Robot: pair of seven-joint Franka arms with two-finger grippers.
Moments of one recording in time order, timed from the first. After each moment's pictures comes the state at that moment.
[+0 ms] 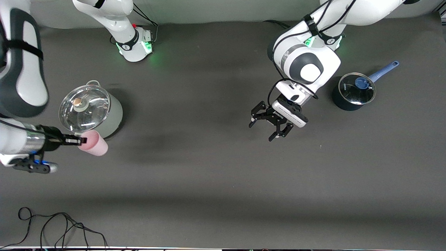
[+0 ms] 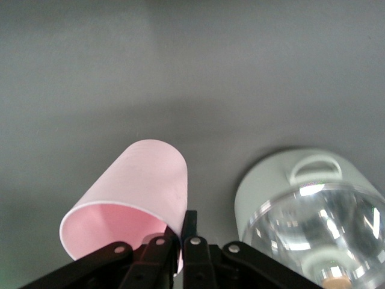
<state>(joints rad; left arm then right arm) 0.34 0.53 -1.14 -1.84 -2.14 3.43 2.07 -0.15 0.45 0.16 -1.39 0.04 1.60 0.17</state>
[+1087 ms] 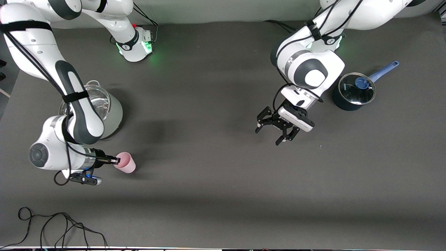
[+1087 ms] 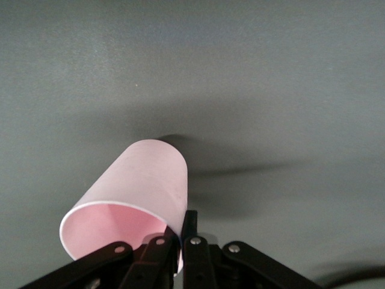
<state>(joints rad) 0.34 0.57 -1.11 -1.80 -2.13 3.42 2.06 -0.14 0.64 0.17 -1.64 0.04 2.12 0.16</state>
